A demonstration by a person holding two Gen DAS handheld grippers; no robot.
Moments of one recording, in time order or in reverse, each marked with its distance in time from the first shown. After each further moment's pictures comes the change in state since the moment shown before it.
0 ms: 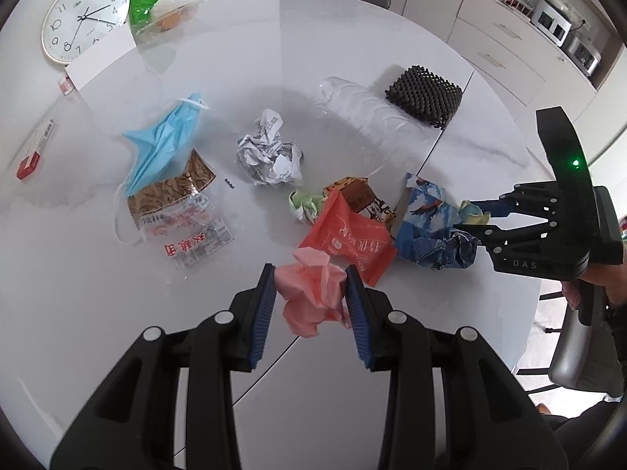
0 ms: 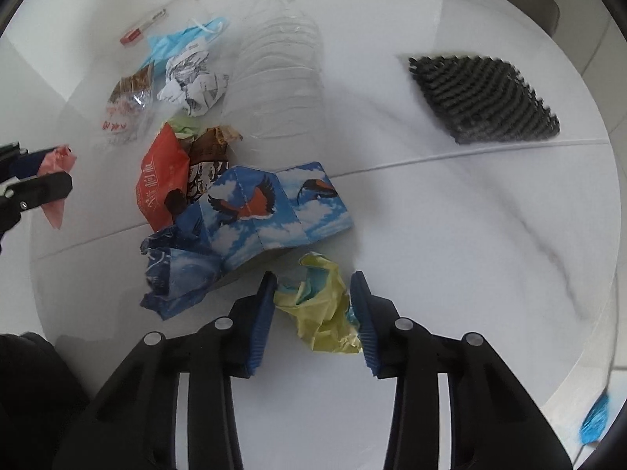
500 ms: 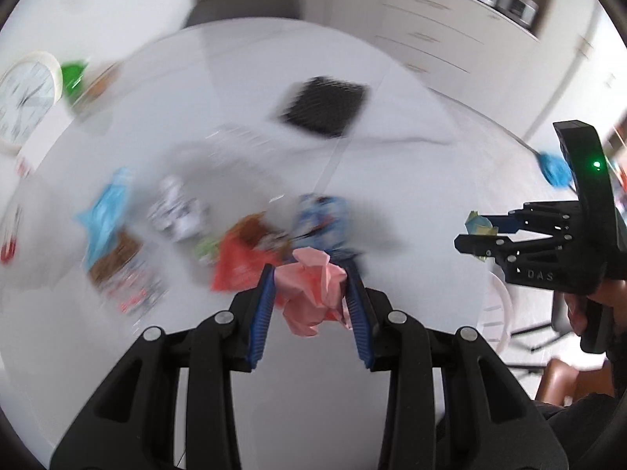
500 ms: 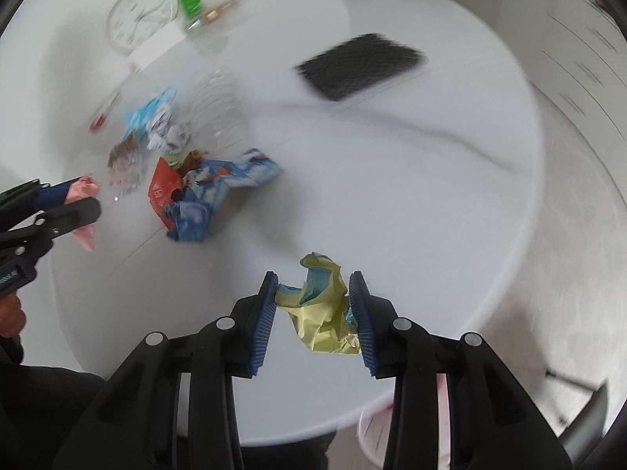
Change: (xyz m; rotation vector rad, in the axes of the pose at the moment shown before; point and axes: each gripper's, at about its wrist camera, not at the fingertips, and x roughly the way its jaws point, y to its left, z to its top) left arm -0.032 -0.090 0.016 0.266 -0.044 -0.103; right arm -0.098 -0.039 -0.111 0.399 -0.145 -0.033
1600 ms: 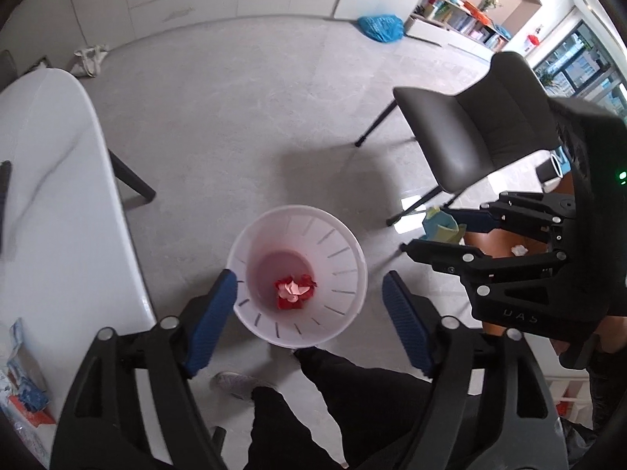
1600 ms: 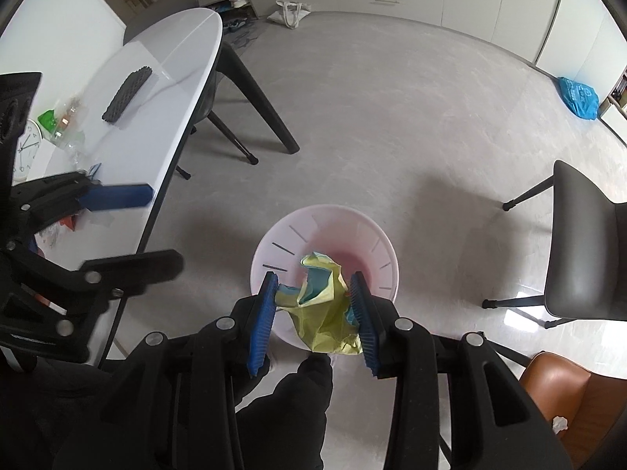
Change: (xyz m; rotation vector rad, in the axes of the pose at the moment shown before) left arm 0.059 -0.309 -0.007 0.568 0.235 -0.422; right arm -0.104 -0.140 -0.210 0.520 -0.052 -0.222
